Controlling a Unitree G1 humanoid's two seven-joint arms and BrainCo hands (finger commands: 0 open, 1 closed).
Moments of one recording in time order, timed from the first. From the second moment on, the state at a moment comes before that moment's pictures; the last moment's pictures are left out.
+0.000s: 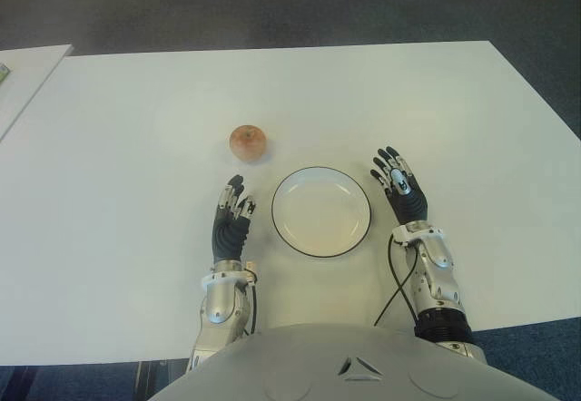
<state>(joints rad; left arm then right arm) 0.53 -0.08 -0.22 -0.19 -0.02 -0.17 0.19 0.07 -0.05 -0.14 0.29 0.28 -0.20 0.31</state>
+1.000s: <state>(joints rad) 0.50 -0.07 -0.23 -0.19 0.00 -0.14 0.19 0.06 -0.05 -0.14 0.31 0.28 -0.20 0.33</state>
